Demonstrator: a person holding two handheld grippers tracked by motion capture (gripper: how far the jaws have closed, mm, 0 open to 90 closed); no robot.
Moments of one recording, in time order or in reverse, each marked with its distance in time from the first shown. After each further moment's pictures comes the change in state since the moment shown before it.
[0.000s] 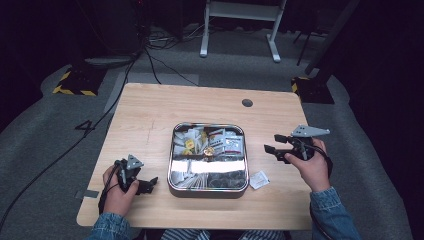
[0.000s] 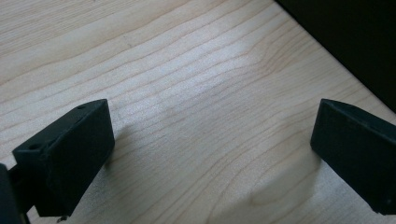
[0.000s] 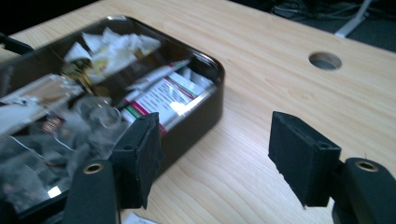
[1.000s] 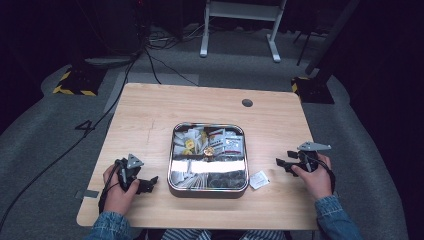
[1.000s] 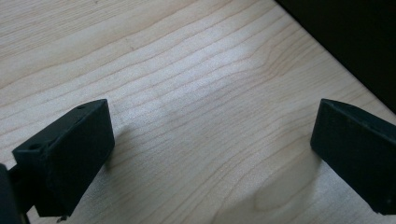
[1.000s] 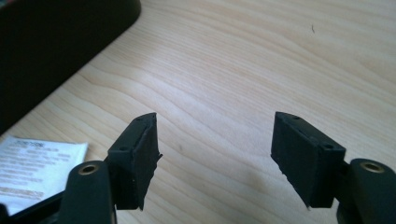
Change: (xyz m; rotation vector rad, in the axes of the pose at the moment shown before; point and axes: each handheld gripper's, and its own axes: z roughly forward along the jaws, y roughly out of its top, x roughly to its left) left arm 0.001 0.002 0.002 -0.001 0.002 -0.003; right arm -0.043 -0.086 0.013 0.131 -0.139 0.118
